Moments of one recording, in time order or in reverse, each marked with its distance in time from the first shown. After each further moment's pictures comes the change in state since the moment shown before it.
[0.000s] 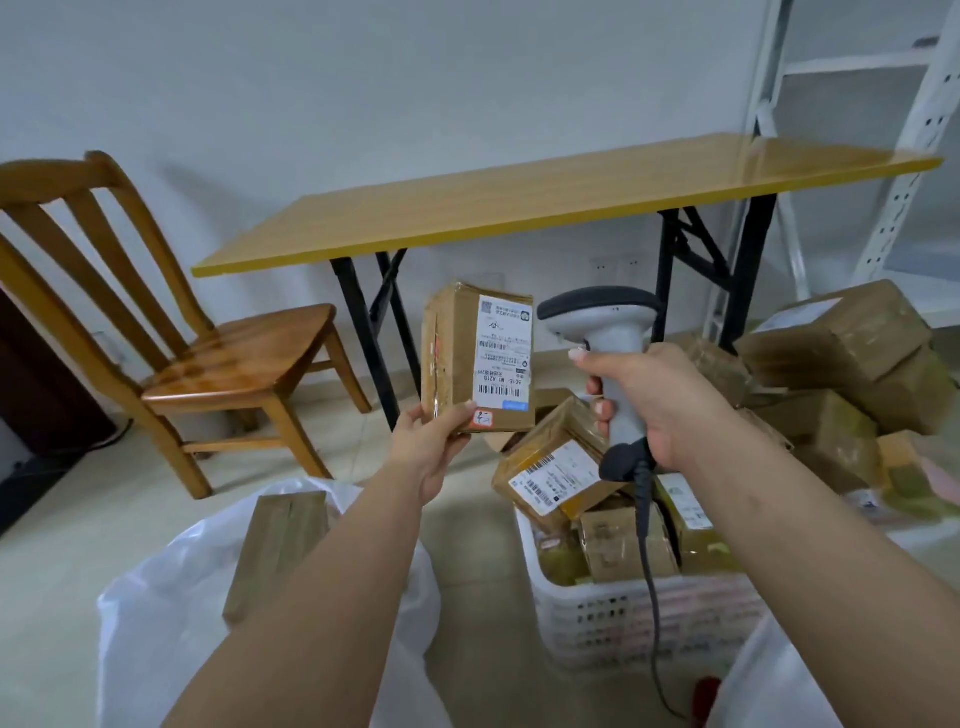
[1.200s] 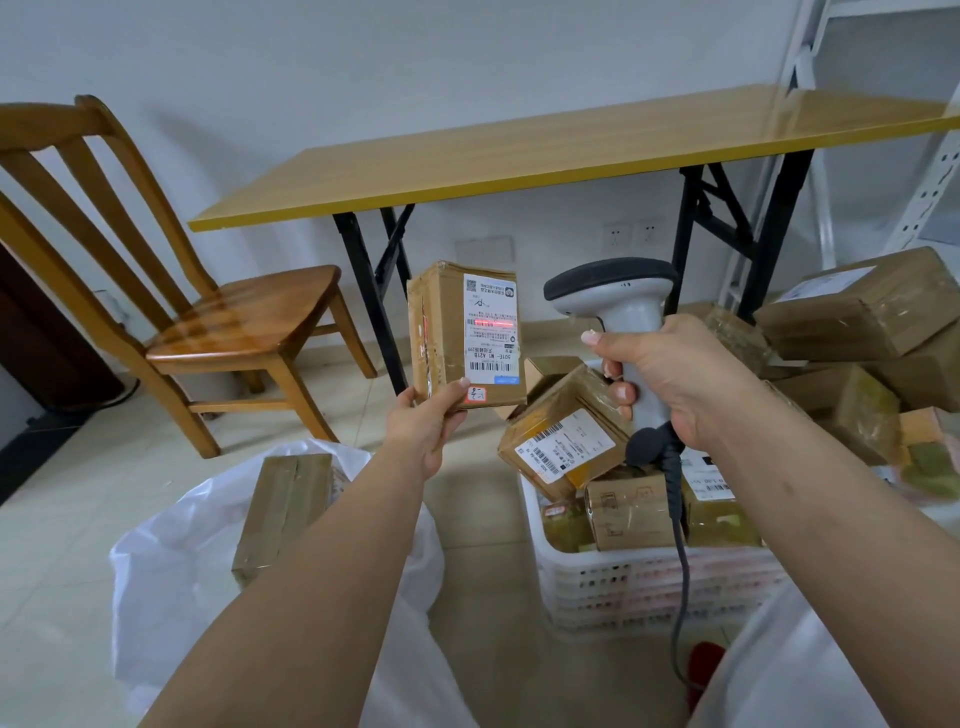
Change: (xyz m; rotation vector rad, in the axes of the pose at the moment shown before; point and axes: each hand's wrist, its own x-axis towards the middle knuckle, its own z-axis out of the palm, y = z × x) left_hand 0.018 -0.022 -0.020 -0.089 0.104 -0.021; right_hand -0.002 0.009 -0.003 -0.188 0.003 -0.021
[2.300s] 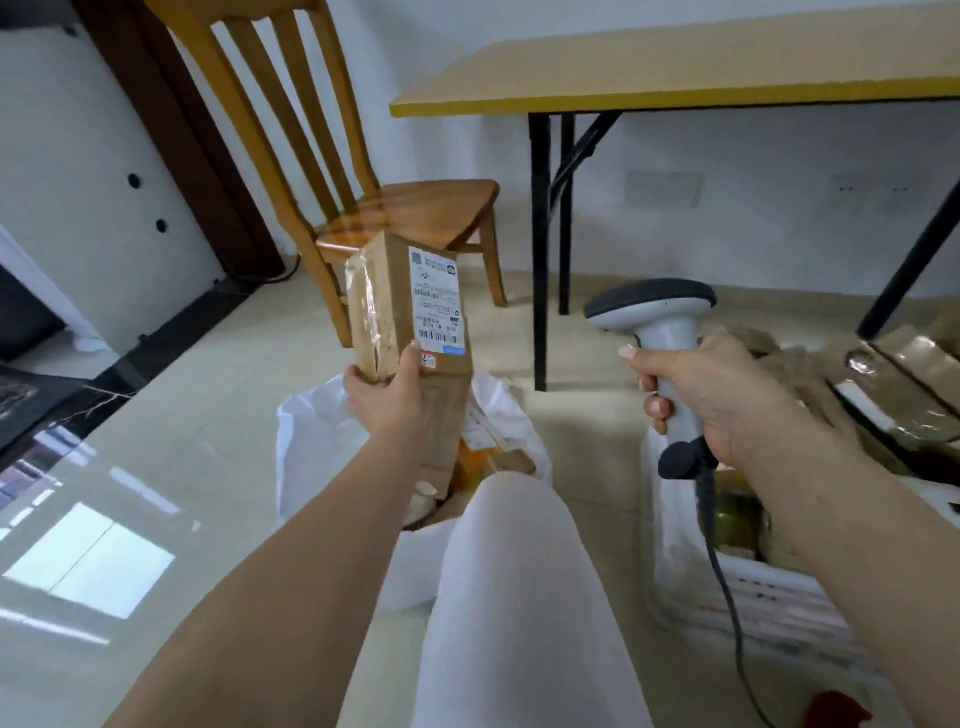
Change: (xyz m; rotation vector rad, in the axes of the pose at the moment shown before) left_hand -0.004 0.040 -0.178 0.170 0.743 0.330; right_hand 0.024 0.056 0.134 -0.113 -0.186 0.159
